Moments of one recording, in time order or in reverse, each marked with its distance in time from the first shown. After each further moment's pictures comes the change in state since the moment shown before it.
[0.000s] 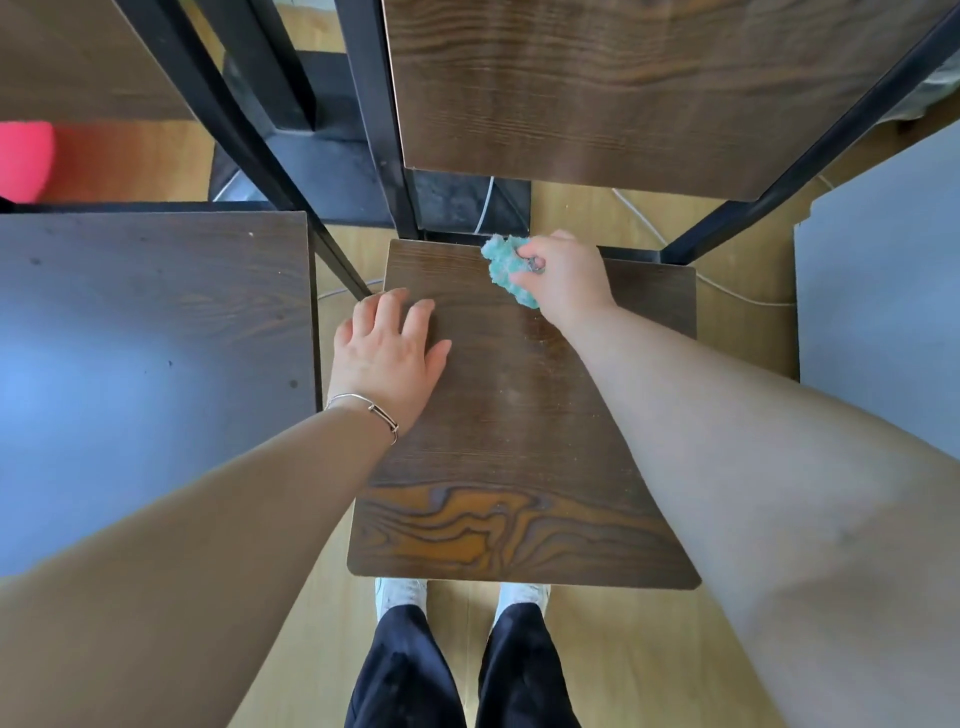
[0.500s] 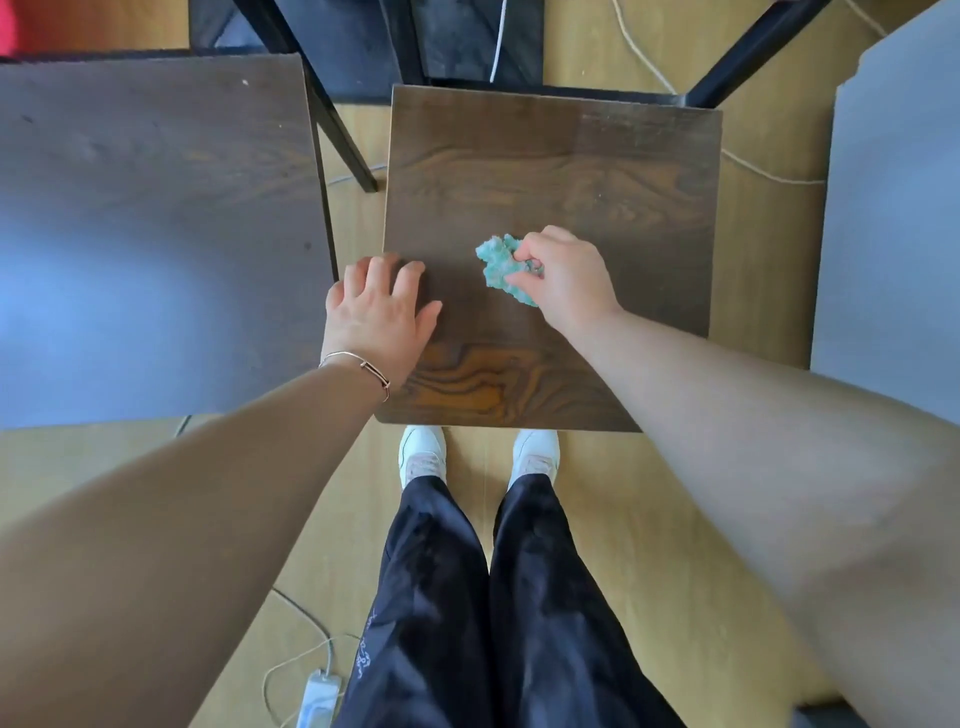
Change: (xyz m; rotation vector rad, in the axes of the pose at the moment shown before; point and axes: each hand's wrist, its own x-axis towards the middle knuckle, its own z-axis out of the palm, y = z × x) left_hand -0.095 -0.017 0.024 -0.007 -0.125 -0.007; right_hand -0.142 0.012 0.044 0.031 -0.118 -0.084
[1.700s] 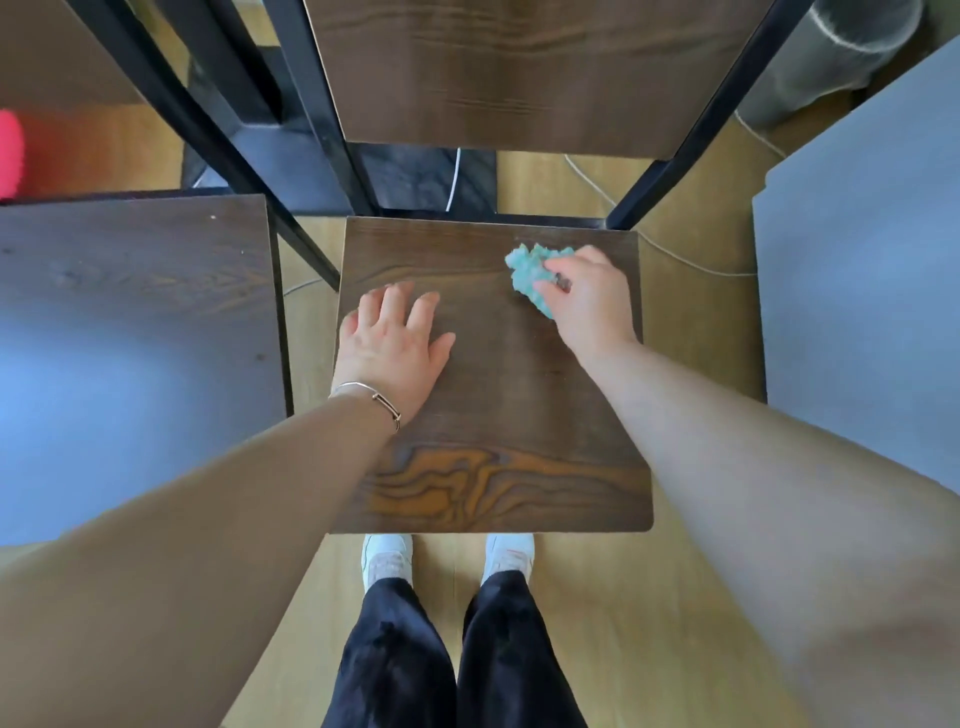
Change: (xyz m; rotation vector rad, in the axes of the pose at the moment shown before) left_hand 0.058 0.068 -0.040 0.006 0.099 0.062; right_hand 0.038 0.038 -0.086 0.033 0.294 0.160
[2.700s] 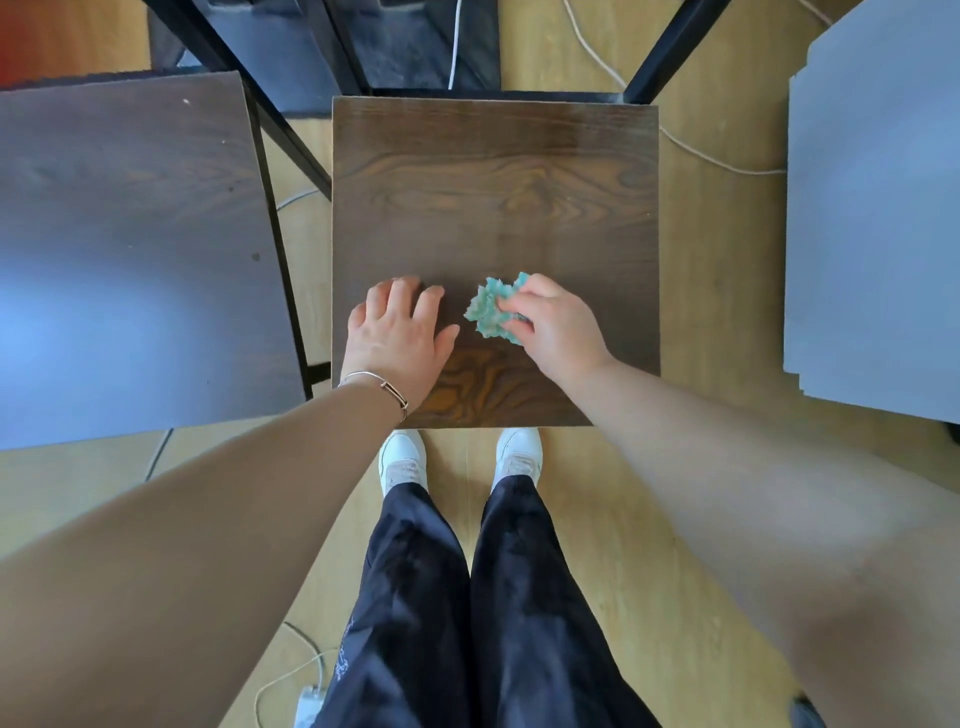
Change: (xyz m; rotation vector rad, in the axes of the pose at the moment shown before) left_hand -0.074 0.003 0.042 0.021 -0.159 0.017; right_hand -0.118 0.030 0.056 -0.016 -0.277 -0.245
